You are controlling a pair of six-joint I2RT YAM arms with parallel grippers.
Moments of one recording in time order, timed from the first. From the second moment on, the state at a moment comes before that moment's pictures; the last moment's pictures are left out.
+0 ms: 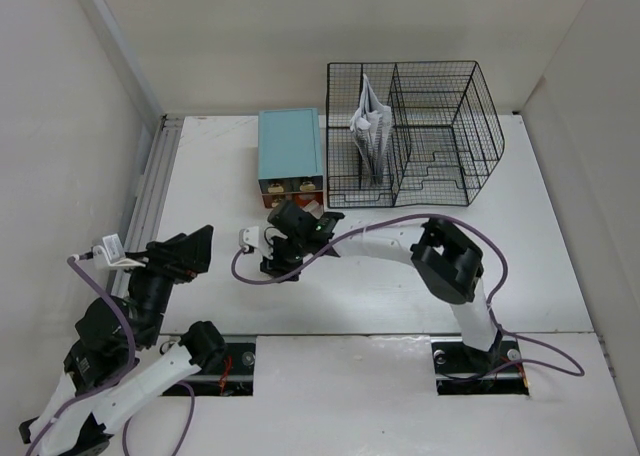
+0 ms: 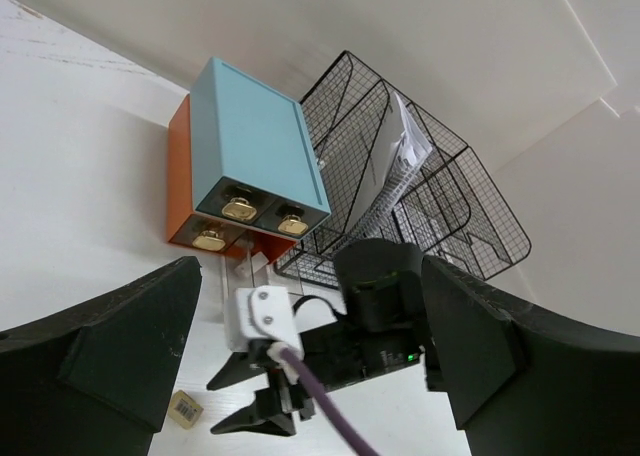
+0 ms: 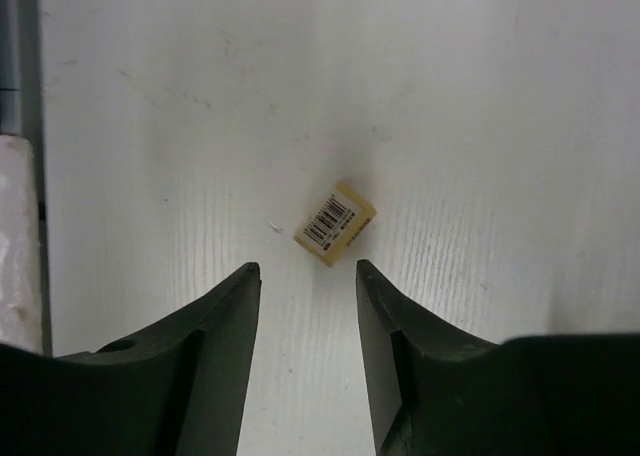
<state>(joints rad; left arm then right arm) -0.91 0.06 0.77 -0.58 -0.75 -0.62 1.05 2.04 1.54 -0.39 -0.41 -0.43</state>
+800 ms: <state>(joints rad) -0.91 0.03 0.77 -0.58 -0.75 -0.62 1.10 2.17 1.61 -0.38 -0.28 -0.25</state>
